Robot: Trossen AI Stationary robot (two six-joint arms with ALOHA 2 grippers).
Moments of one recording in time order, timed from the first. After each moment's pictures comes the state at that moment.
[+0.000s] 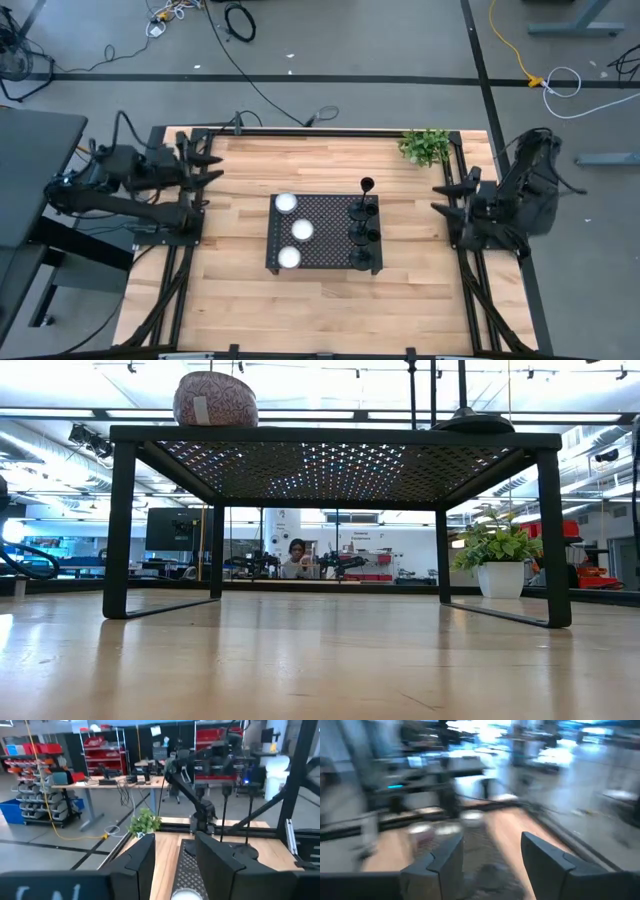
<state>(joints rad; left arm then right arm) -0.07 0.45 0.88 -0.45 -0.31 0.04 0.99 0.59 0.85 -0.65 1.22 0.43</state>
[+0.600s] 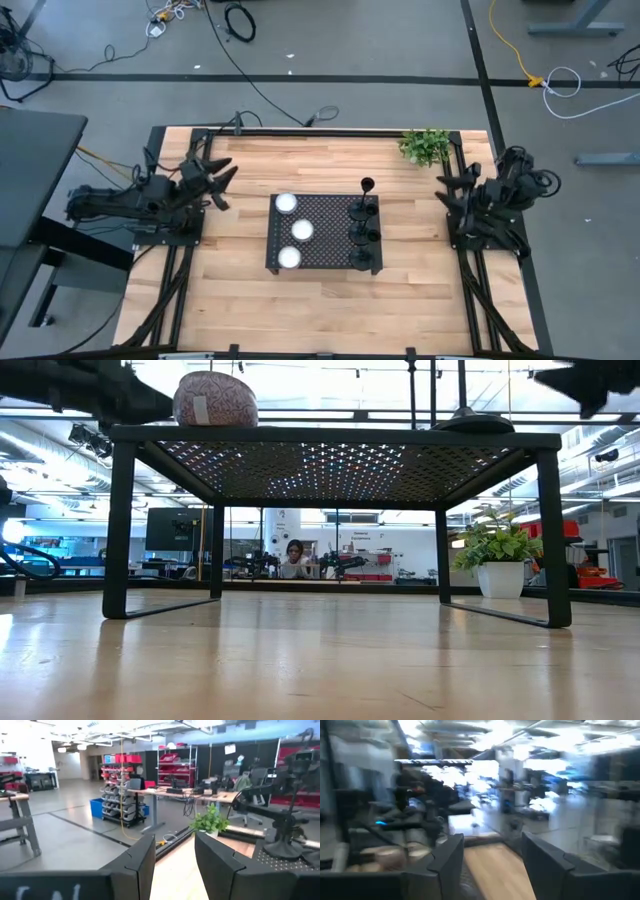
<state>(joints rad) -0.07 0.20 0.28 0.08 -0.72 0.08 0.96 0.00 0.26 0.29 1.22 -0.49</state>
